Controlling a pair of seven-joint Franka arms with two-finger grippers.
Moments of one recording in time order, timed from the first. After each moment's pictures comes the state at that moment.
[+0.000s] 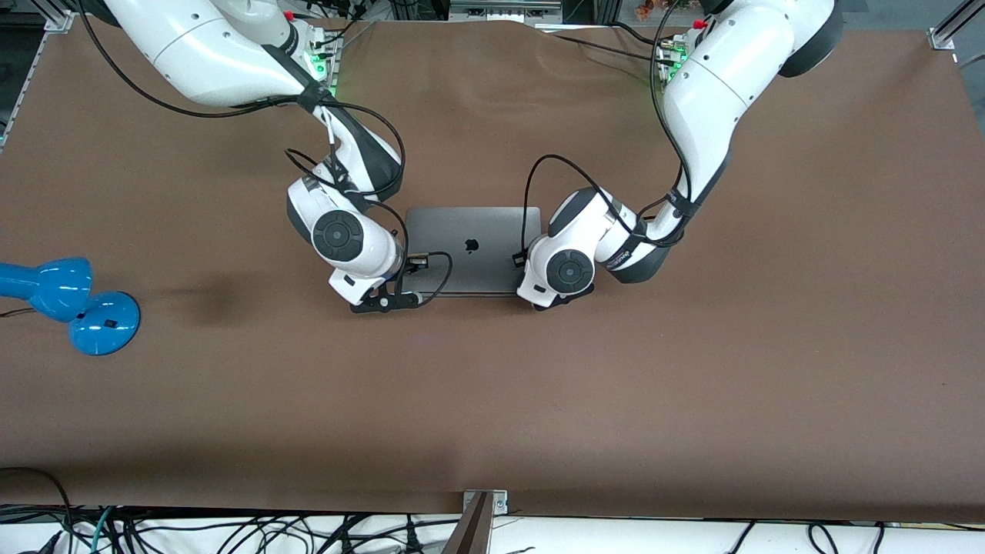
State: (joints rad) left arm -0.30 0.89 -0.41 -1.41 -0.04 1.90 -1.00; right arm 0.07 0.71 0.53 -1.66 -0.23 2.16 0.54
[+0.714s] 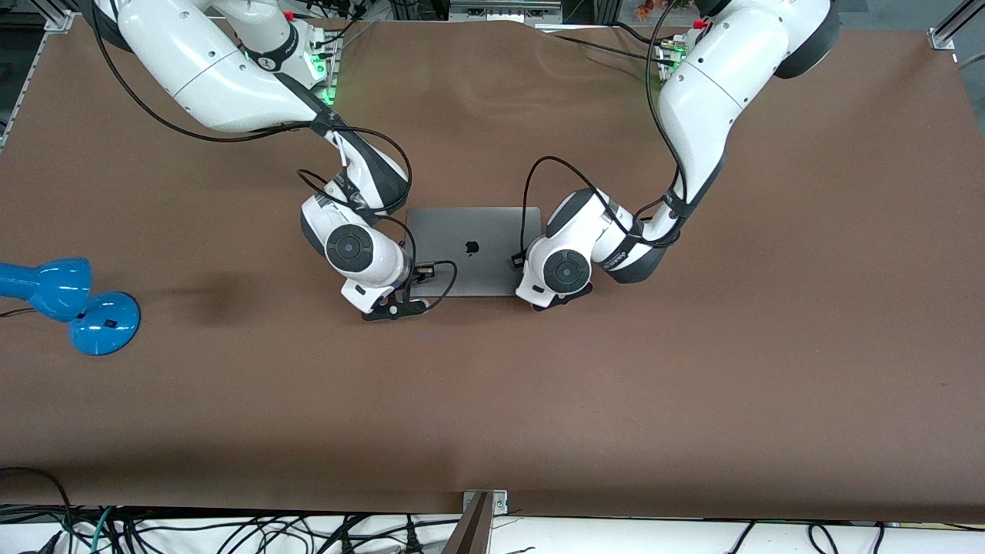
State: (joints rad) left arm -0.31 0.90 -0.40 -1.41 -0.04 1.91 -1.00; right arm 0.08 0.79 0.52 -1.65 -0.28 2.24 0.54
